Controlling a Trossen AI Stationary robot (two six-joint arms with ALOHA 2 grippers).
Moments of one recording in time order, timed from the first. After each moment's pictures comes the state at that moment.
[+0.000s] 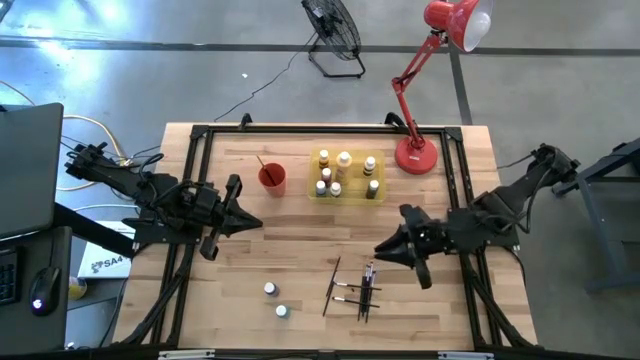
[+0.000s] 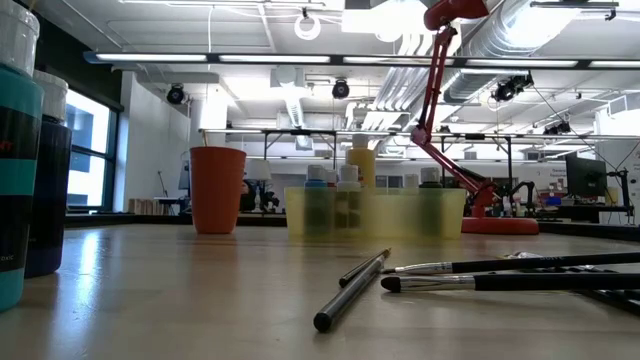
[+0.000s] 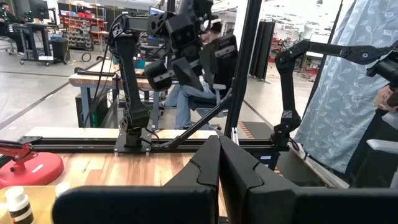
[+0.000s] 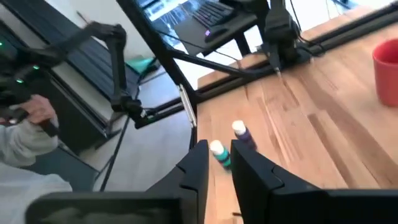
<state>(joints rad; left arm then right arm) -0.43 0.79 0.88 0.00 -0.25 -0.11 0.60 1.17 1.20 -0.35 0.38 0.68</state>
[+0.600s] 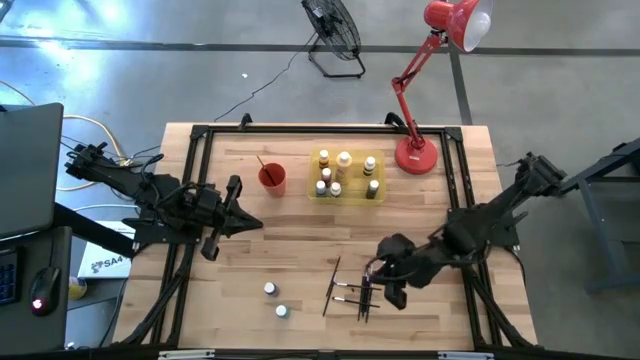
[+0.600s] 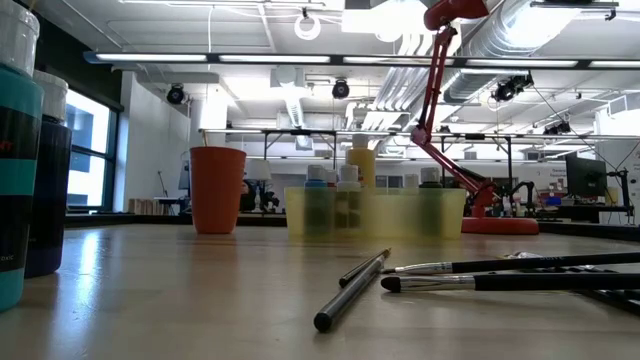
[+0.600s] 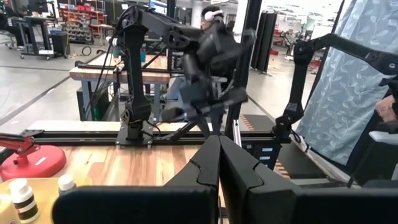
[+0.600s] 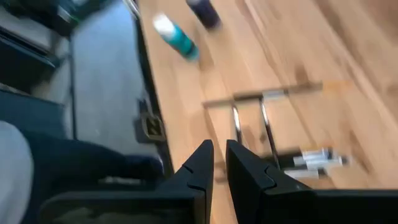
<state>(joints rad) -0.43 0.79 0.88 -0.04 -0.25 -0.11 0.60 1.41 1.20 -0.61 0.19 1.01</state>
